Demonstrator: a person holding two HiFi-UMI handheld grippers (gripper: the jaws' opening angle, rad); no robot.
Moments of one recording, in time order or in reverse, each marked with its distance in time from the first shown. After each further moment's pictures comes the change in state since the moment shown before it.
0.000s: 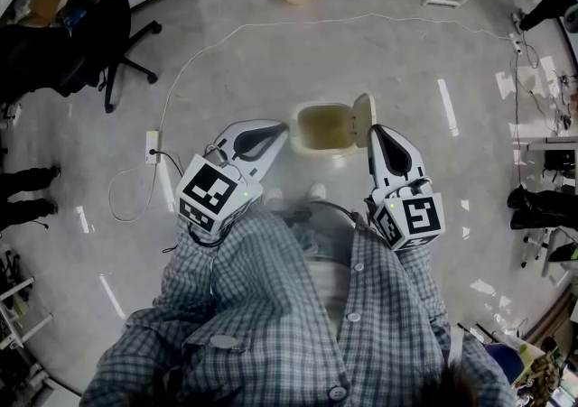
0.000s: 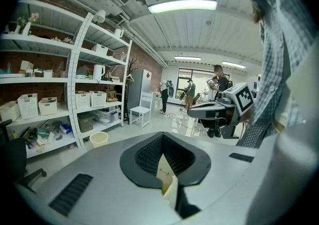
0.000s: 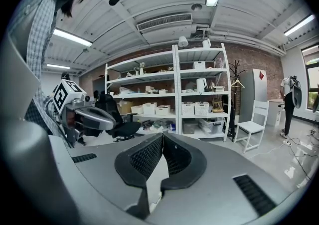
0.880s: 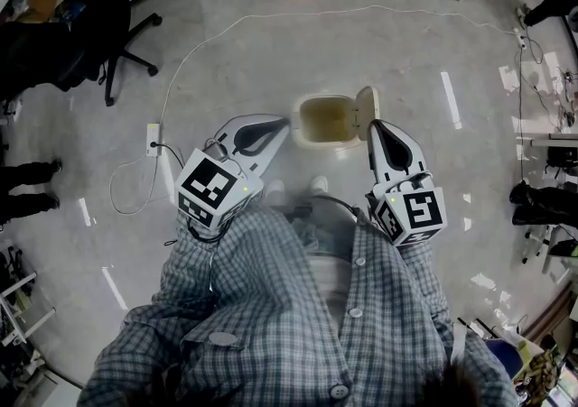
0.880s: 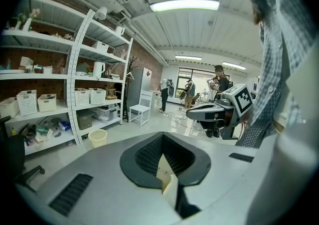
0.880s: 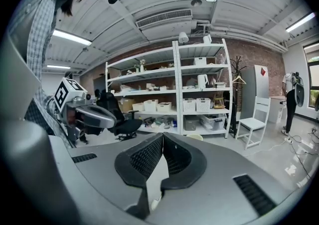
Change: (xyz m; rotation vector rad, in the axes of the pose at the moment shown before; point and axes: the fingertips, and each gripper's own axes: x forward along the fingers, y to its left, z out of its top) left arm 0.003 0.002 -0.003 -0.022 0.016 -0.013; right arm 0.006 0.000 -0.009 0.008 0.040 0.020
